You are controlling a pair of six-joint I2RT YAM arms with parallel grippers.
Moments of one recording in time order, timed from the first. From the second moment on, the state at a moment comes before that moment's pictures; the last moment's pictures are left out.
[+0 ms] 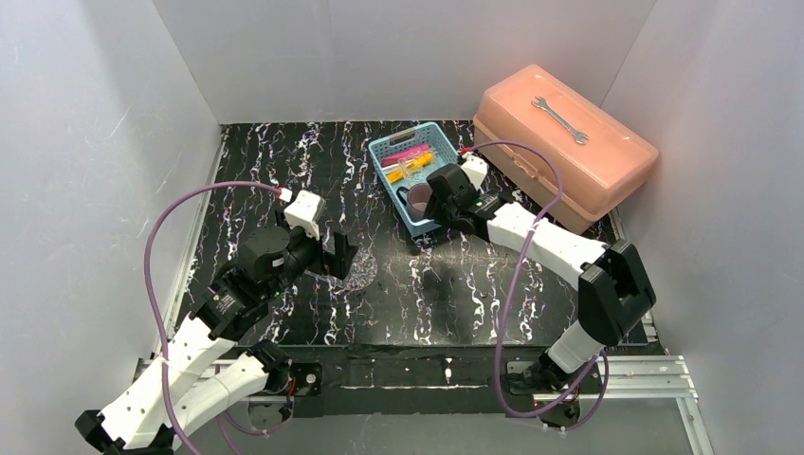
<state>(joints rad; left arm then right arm) -0.68 0.67 0.86 -0.54 -0.14 -0.16 0.75 1.58 1.23 -0.49 0.41 0.88</state>
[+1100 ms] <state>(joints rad) -0.68 0.66 0.86 -0.55 -0.14 -0.16 0.75 1.75 1.25 -0.43 0.35 0.99</state>
